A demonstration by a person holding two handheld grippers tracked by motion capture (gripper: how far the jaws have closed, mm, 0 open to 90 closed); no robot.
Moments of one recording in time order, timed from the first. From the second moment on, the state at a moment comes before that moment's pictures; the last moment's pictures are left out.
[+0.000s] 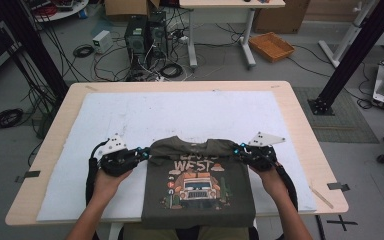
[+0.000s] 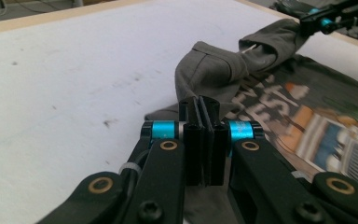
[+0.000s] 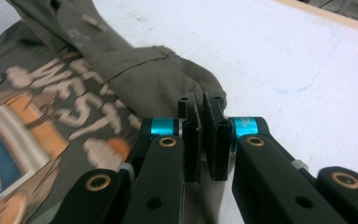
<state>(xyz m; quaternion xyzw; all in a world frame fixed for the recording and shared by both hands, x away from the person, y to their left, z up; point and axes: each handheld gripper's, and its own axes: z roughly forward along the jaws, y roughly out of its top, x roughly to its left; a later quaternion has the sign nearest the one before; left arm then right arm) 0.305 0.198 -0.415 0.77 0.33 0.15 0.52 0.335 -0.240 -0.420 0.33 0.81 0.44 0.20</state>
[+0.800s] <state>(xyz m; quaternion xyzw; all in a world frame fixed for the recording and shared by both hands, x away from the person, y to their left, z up) 0.223 0.211 -0.442 0.83 0.29 0.08 0.47 0.247 -0.254 -0.433 0.27 0.86 0.41 0.16</state>
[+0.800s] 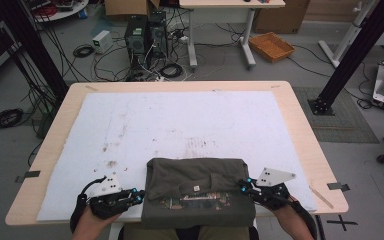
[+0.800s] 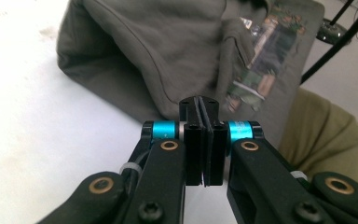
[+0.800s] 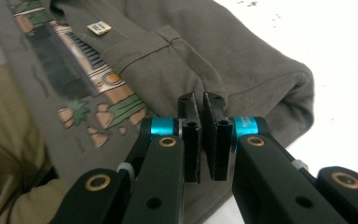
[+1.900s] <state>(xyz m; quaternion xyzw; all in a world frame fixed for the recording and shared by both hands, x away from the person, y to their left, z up) 0.332 0.175 -0.452 0.79 0.41 0.09 0.44 0.331 -0.249 -0.452 0.42 0.81 0.39 0.14</state>
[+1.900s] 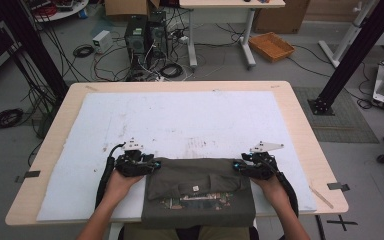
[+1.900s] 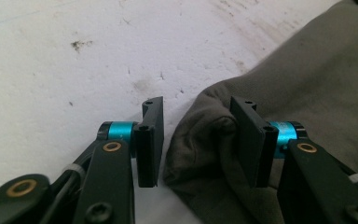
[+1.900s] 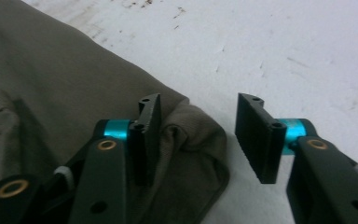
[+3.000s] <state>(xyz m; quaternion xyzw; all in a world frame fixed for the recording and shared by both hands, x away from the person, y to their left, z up) 0.388 0.154 -0.422 0.73 0.44 0.17 0.49 0.393 -0.243 -0.419 0.39 0.79 0.39 0.28</state>
